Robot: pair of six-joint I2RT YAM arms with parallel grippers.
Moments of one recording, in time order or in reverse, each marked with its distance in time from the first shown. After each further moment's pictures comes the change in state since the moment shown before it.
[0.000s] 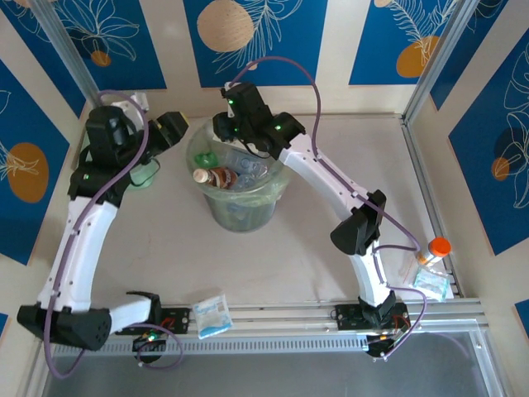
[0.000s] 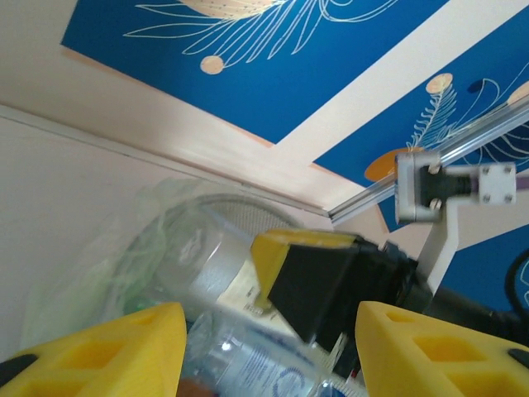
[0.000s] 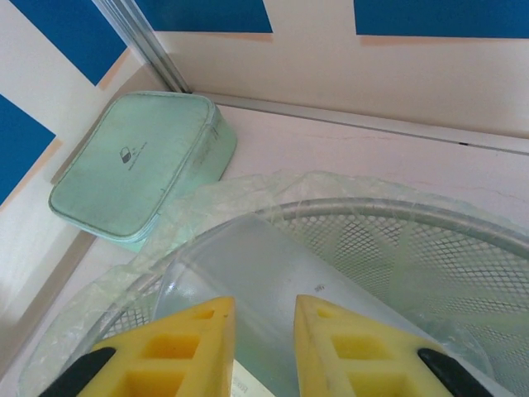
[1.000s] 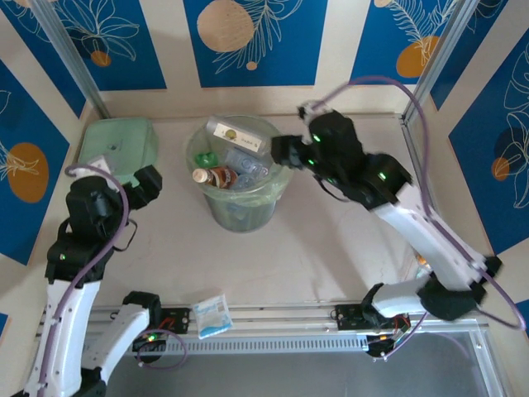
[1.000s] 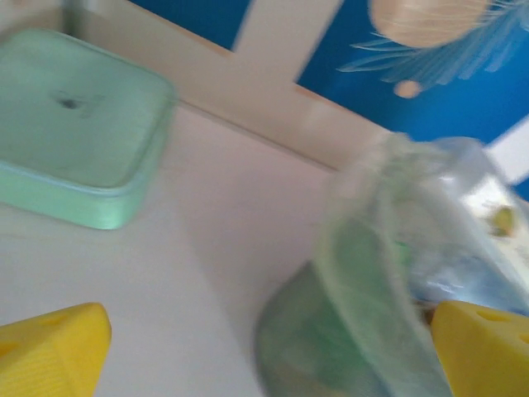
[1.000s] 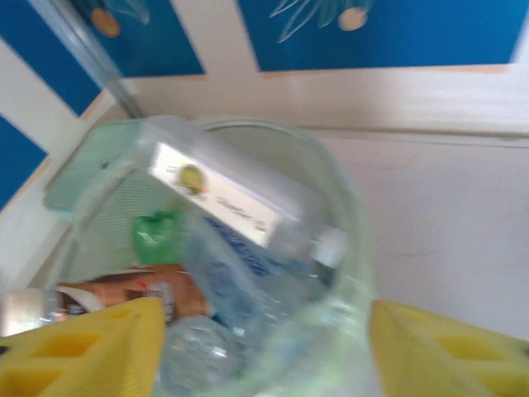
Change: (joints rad) left arm 0.002 -0.447 -0.318 -0.242 -0.518 0.152; right arm 0.012 -0.825 -0.709 -0.041 0.221 0.045
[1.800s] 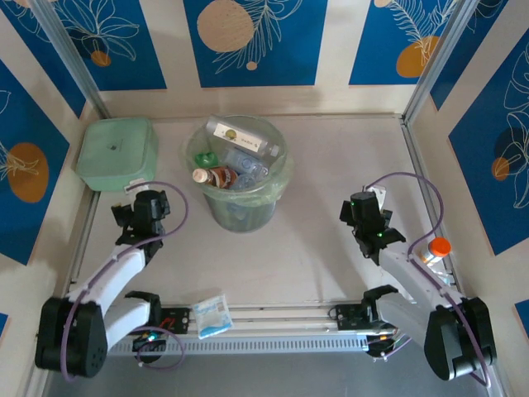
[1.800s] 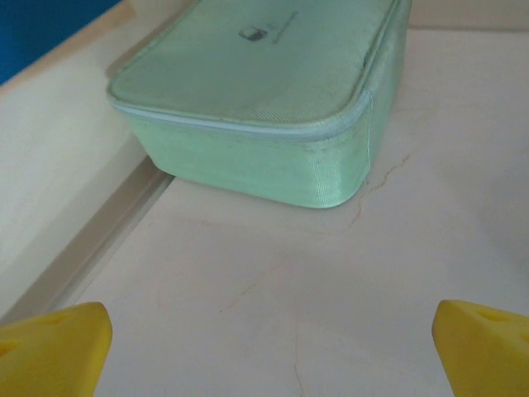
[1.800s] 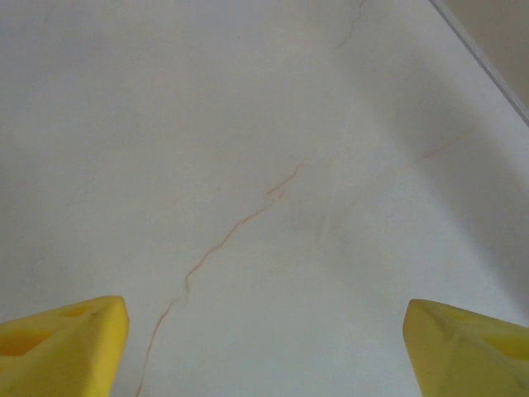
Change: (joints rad) left arm 0.000 0.347 -0.681 0.907 -0.475 0.347; right arm -0.536 -0.285 -1.213 0.655 0.154 -0.125
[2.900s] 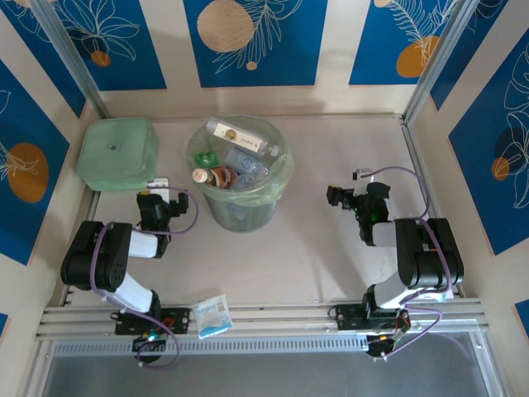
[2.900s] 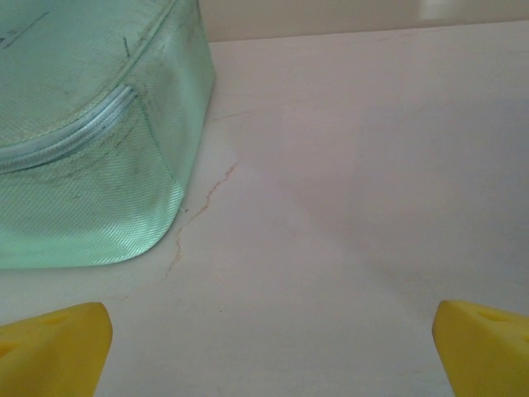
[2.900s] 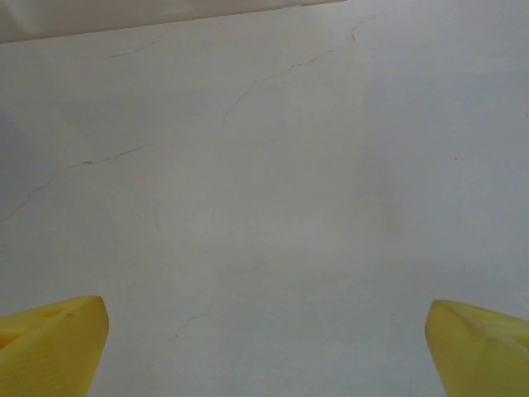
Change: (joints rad) left arm 0.082 0.503 -0.089 0.777 0.467 0.182; right arm -0.267 0.546 -0.031 0.889 -0.668 -0.249
